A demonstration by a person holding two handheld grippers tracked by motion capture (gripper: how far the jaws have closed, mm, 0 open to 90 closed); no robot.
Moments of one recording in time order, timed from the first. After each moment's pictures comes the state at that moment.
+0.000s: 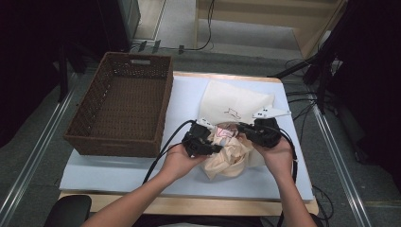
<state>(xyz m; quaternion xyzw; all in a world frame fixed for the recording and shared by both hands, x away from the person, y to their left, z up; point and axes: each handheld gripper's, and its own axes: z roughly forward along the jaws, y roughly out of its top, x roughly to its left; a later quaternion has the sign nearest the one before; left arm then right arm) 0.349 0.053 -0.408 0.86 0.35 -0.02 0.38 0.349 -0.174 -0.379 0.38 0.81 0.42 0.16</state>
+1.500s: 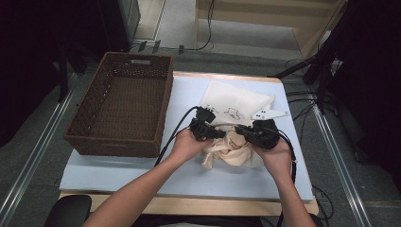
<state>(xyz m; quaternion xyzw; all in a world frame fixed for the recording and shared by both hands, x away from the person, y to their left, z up) 0.401 0.041 -0.419 0.85 0.38 -0.03 0.37 0.348 -0.172 -0.384 0.38 0.81 0.42 0.15</state>
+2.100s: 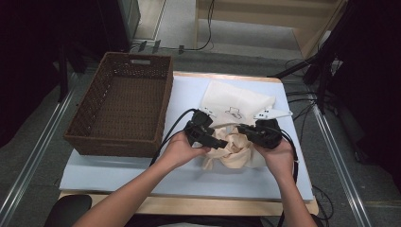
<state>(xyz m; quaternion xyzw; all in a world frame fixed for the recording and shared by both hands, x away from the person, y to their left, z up) 0.367 0.059 -0.390 0.86 0.34 -0.04 0.37 0.349 -0.179 -0.383 0.39 0.81 0.42 0.15</state>
